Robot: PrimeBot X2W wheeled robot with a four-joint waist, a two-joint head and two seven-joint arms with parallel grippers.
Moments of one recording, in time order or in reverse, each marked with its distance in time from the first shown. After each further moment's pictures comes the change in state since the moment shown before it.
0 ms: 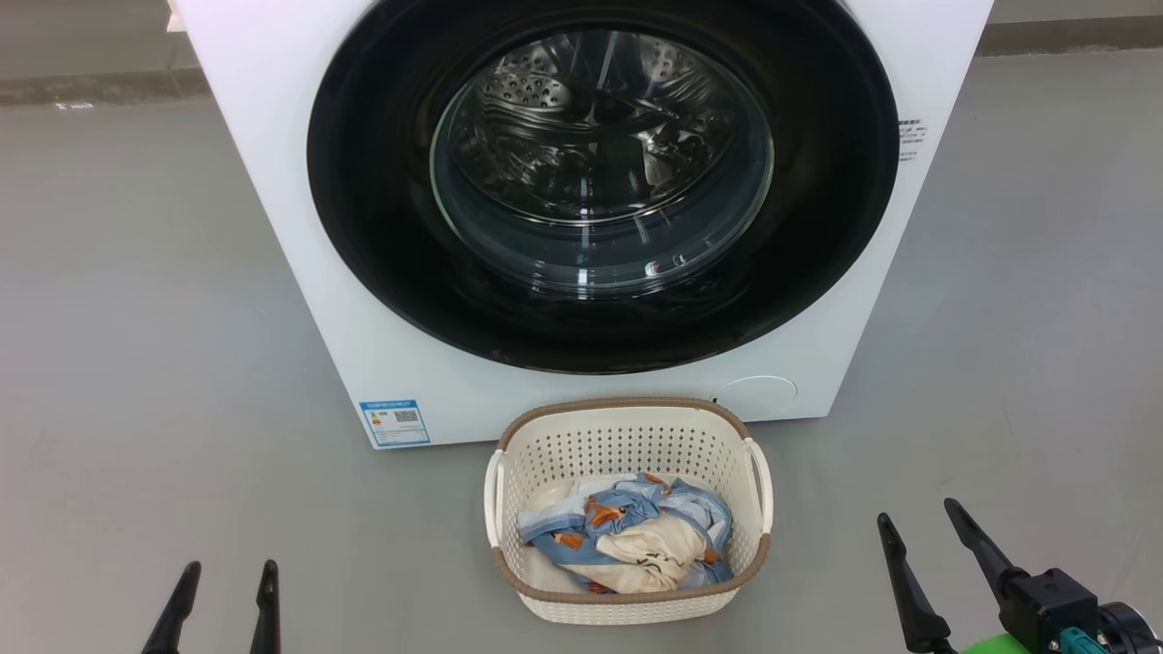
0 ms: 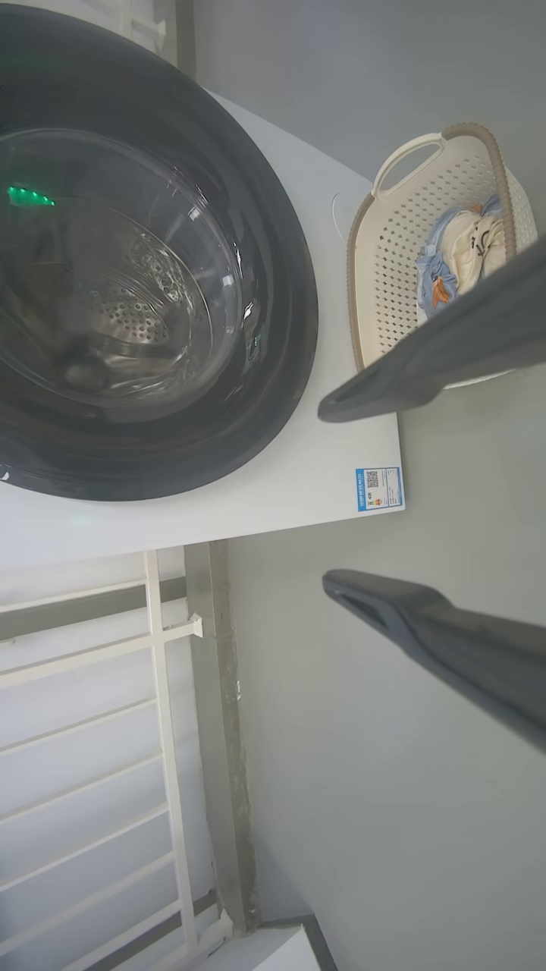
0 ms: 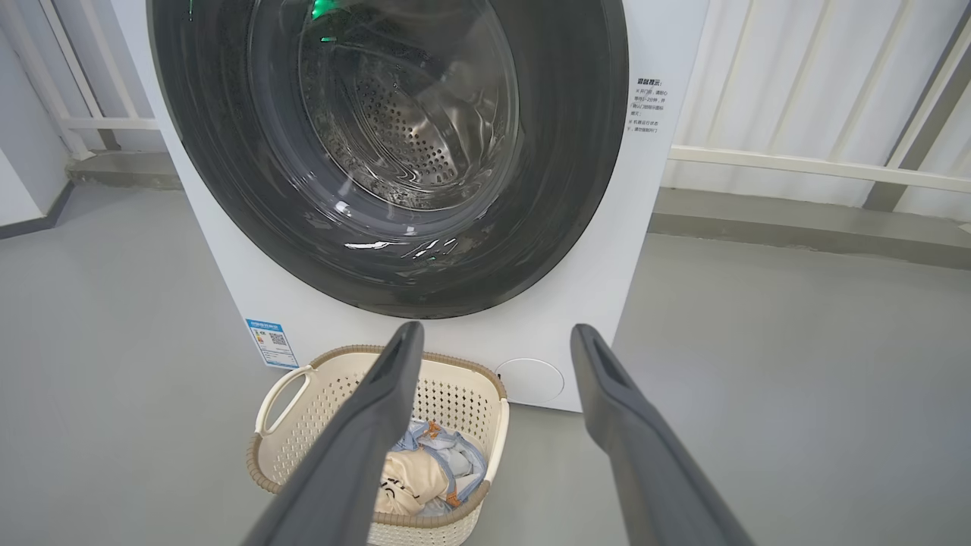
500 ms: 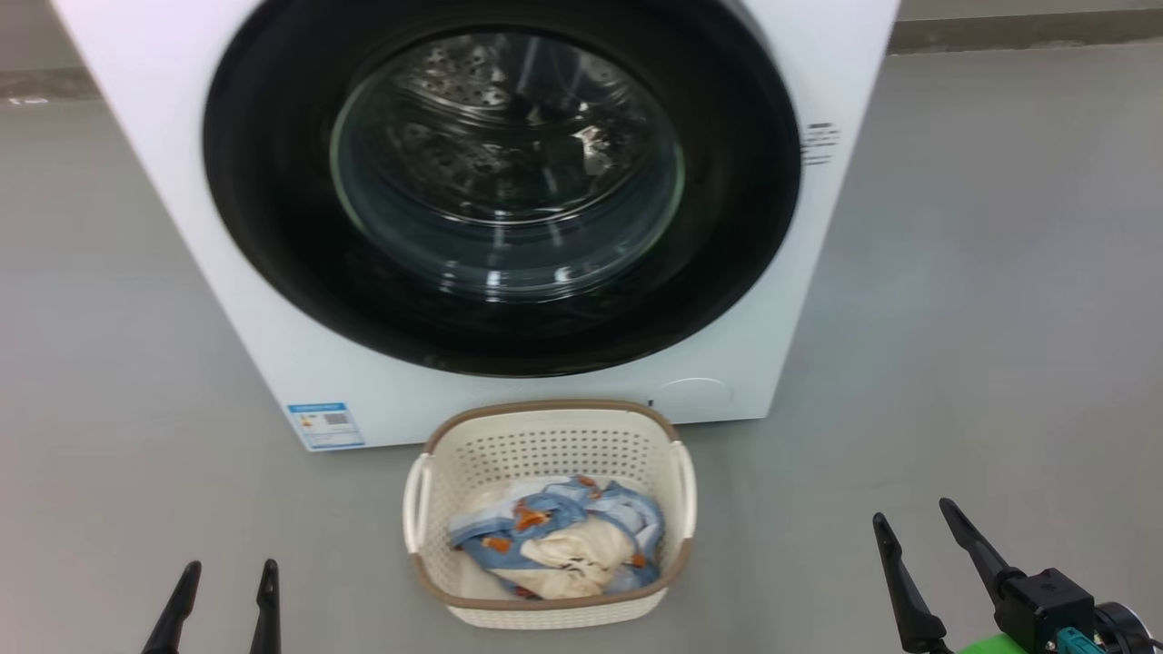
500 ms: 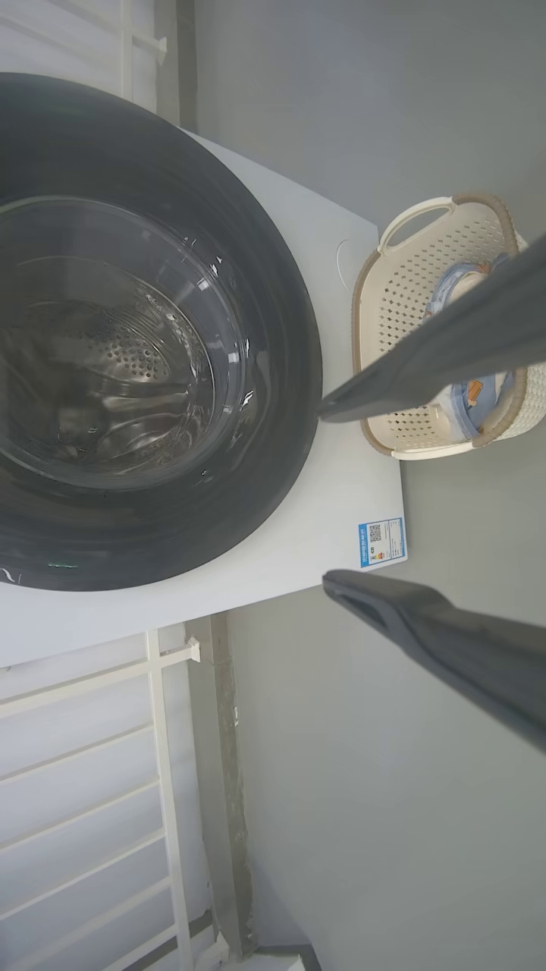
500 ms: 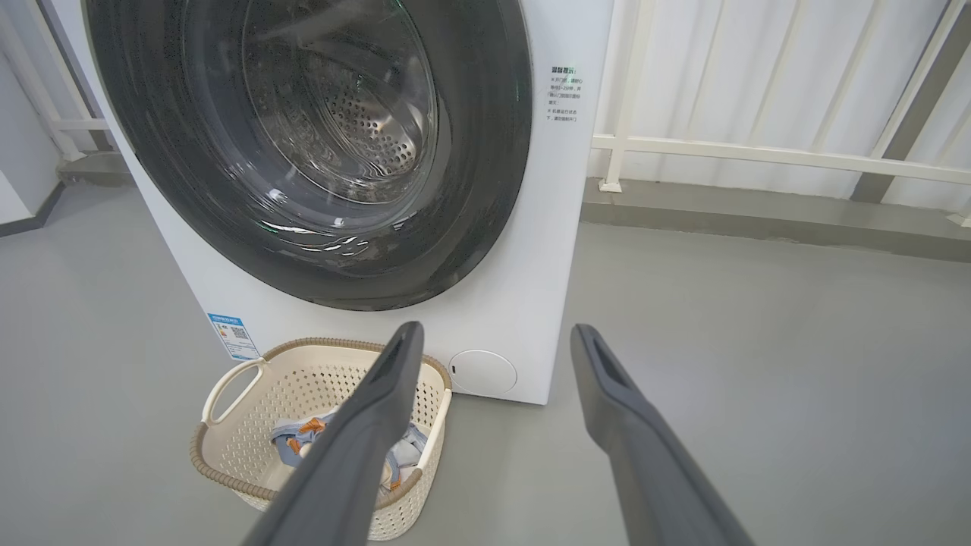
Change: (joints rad) left arm 0.000 0.000 -0.001 -0.001 -0.008 0.000 0.000; right arm 0.000 0.005 0.007 -0.002 0.006 0.000 0.000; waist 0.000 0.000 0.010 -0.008
